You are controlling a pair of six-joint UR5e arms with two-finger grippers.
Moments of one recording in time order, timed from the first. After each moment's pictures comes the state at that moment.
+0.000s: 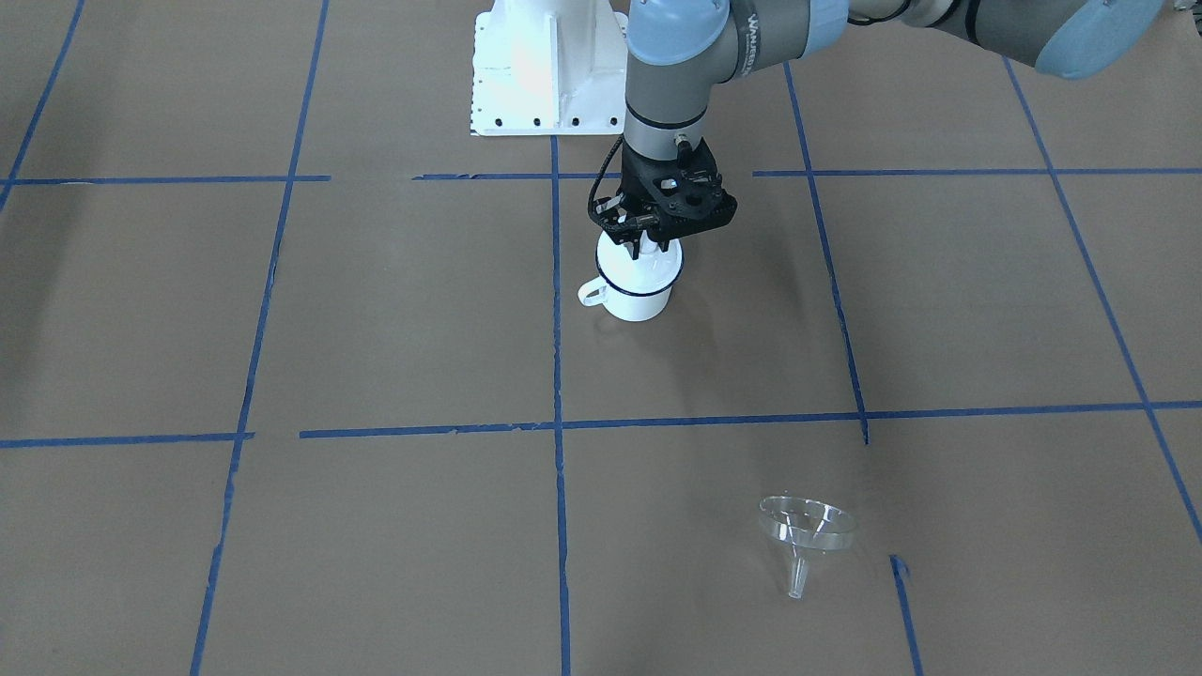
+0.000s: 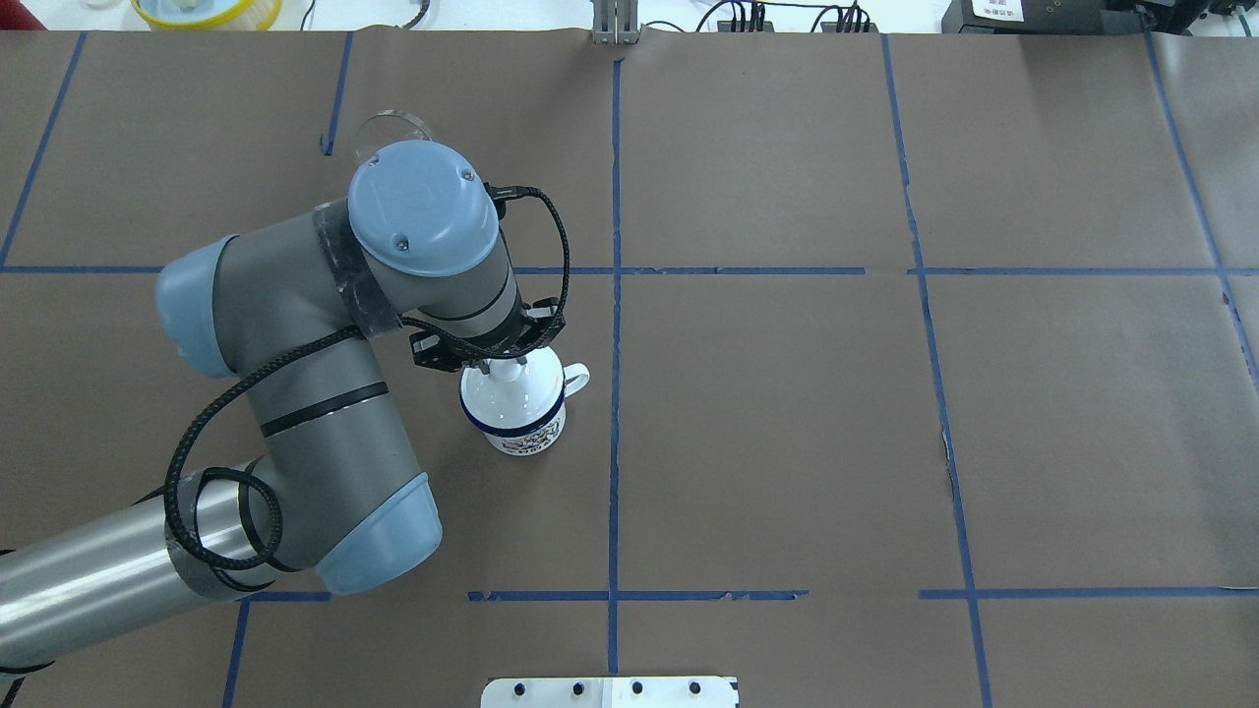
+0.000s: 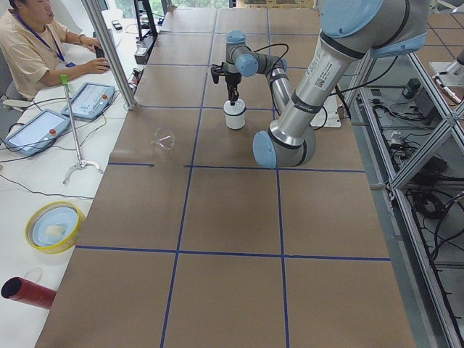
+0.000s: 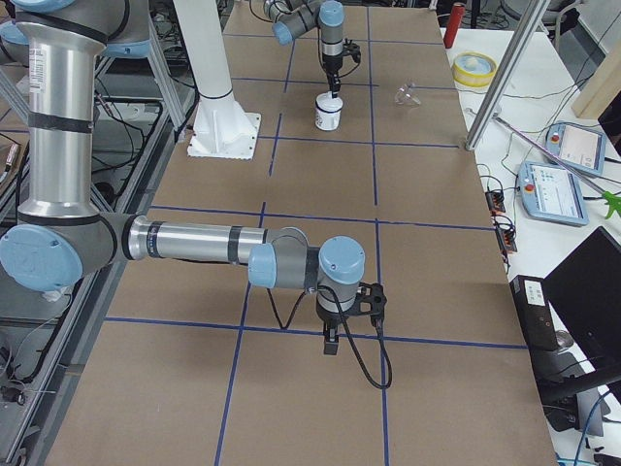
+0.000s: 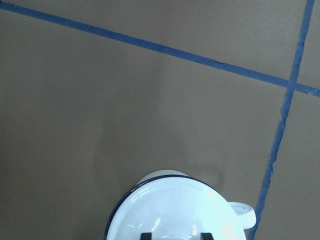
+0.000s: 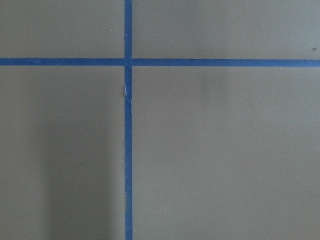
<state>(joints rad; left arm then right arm) -0.56 -2.29 -1.82 -1.35 -1.87 -1.44 1.57 -1.68 1.66 -1.57 2.29 0.01</state>
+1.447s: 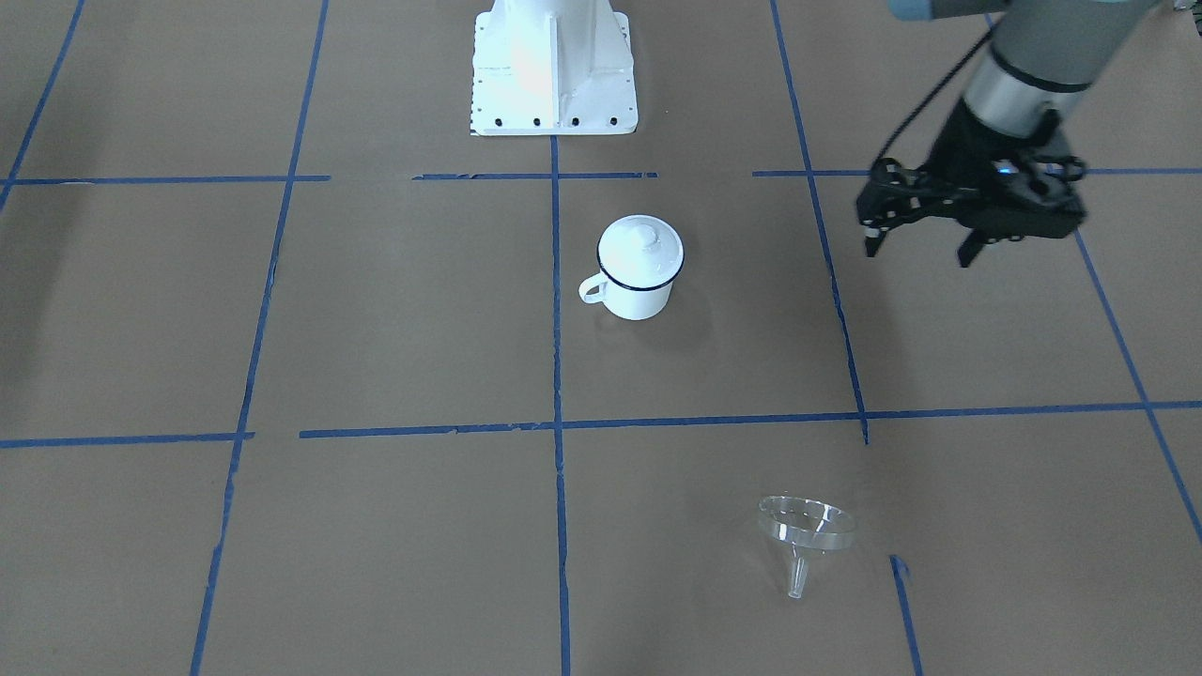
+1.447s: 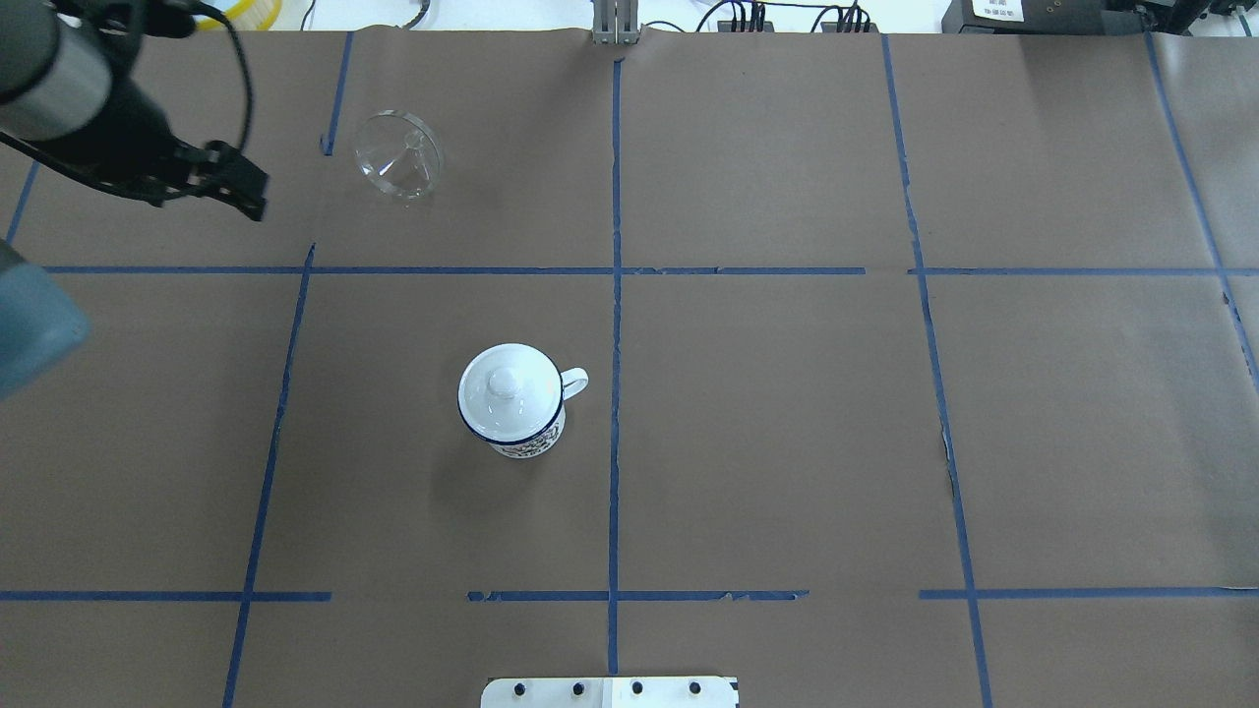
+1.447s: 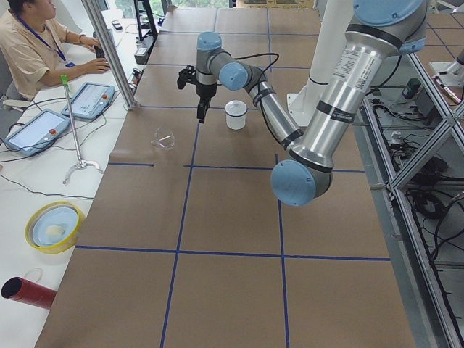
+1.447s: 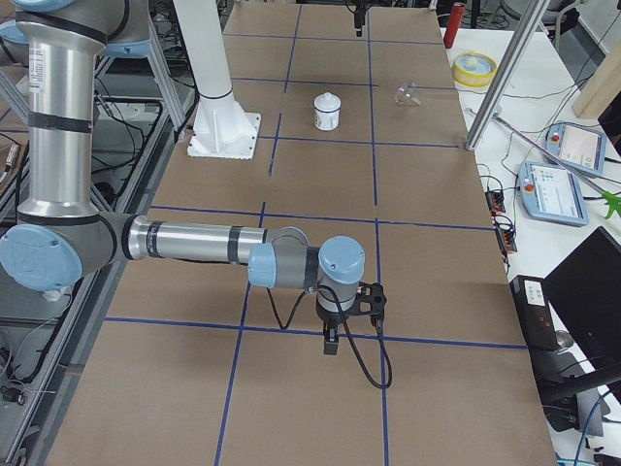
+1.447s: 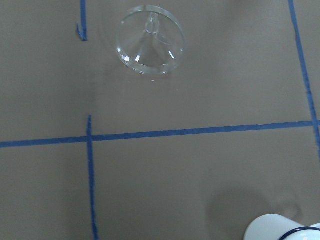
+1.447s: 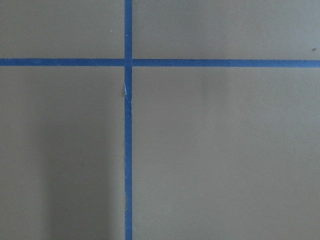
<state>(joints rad) -1.11 -1.91 -2.01 -1.36 -2.20 -0.49 1.57 -1.68 1.66 -1.57 2.29 0.01</state>
